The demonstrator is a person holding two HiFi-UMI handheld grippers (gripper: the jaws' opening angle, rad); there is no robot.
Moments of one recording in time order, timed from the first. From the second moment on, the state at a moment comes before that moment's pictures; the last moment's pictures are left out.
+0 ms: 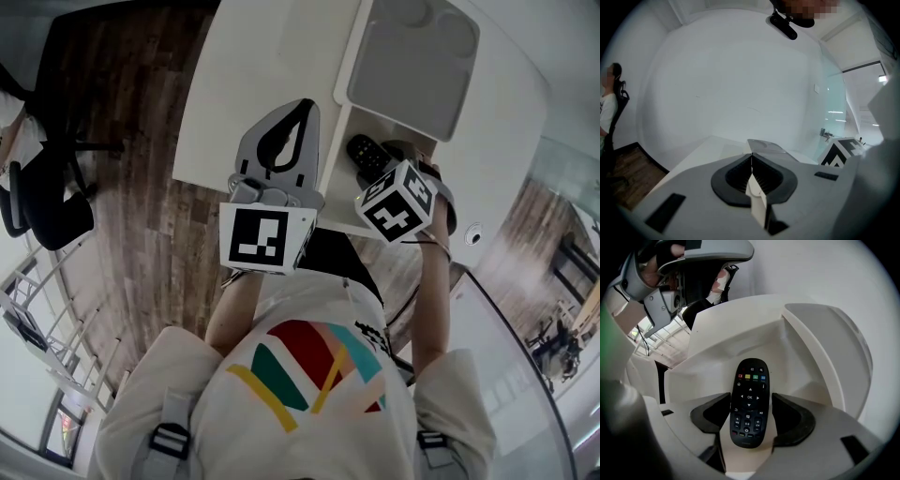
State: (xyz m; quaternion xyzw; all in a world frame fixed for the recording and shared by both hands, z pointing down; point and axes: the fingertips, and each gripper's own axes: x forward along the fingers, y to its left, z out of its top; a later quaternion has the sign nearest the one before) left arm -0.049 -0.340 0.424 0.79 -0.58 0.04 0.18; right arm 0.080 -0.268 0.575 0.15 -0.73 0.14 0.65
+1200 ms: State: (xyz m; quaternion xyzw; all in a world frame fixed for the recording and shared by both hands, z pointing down) left arm -0.048 -0.338 0.412 0.80 -0.57 0.03 0.17; right arm 0.073 -0.274 0.573 0.20 -0.75 0.15 0.61
